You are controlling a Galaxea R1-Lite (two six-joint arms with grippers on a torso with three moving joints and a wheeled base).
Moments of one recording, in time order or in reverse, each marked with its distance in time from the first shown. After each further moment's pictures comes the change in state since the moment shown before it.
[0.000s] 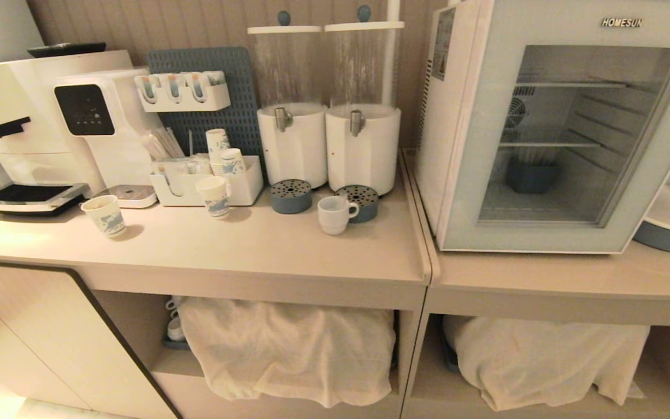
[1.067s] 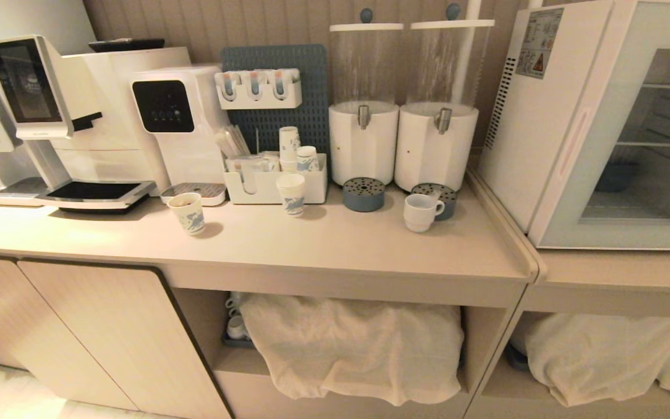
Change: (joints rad) left arm 0.000 0.000 0.000 0.000 0.000 0.000; right arm 0.000 0.000 0.000 0.001 0.000 -0.001
